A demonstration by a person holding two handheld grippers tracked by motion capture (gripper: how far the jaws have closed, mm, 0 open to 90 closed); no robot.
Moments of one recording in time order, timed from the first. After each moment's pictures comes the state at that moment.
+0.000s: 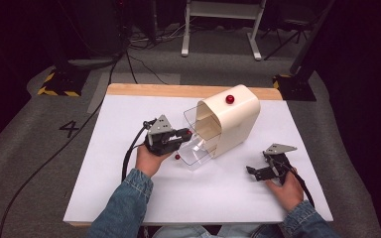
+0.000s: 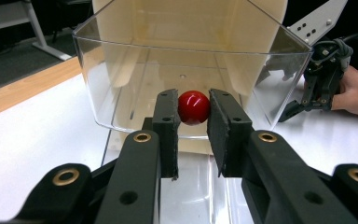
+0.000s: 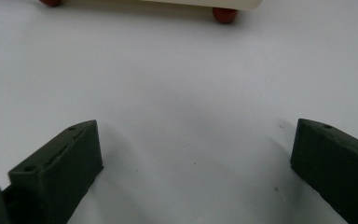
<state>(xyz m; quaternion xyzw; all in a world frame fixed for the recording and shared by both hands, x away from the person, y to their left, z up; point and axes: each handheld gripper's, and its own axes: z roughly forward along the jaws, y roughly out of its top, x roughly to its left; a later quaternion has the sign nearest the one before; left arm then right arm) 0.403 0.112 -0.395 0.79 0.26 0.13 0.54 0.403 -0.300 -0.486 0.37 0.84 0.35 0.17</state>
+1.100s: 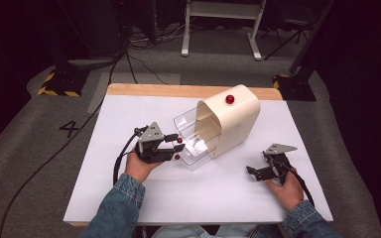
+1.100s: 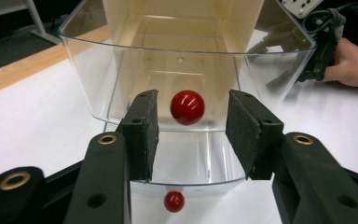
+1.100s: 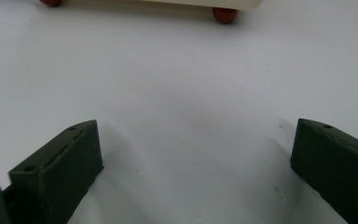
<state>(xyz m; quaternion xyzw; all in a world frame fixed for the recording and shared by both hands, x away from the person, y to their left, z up) 0.386 0.133 -0.403 0.81 0.26 0.12 0.52 0.403 -0.300 -0.486 0.37 0.84 0.35 0.17</state>
